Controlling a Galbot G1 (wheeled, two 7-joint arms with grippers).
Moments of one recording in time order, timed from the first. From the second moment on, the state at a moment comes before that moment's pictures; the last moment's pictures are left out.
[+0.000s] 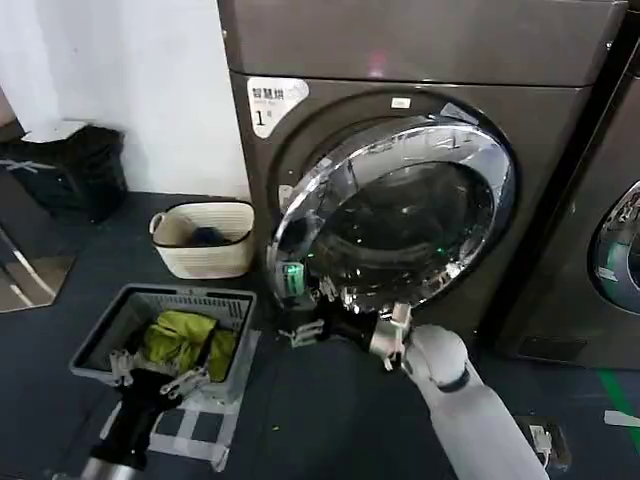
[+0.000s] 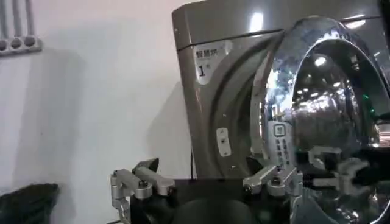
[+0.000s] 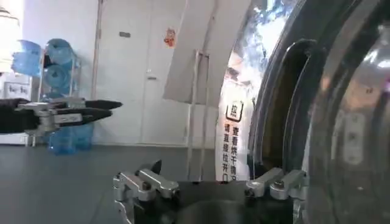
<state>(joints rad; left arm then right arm) 1.78 -1.39 -0.76 -2.40 -0.16 -0.08 0.16 -0.87 1.23 0.17 1.77 0.39 -0.12 -0.88</state>
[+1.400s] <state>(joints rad) 1.54 -0.97 -0.69 -2.35 -0.69 -0.01 0.17 -1.12 1.05 0.38 1.86 0.48 -0.08 -1.21</state>
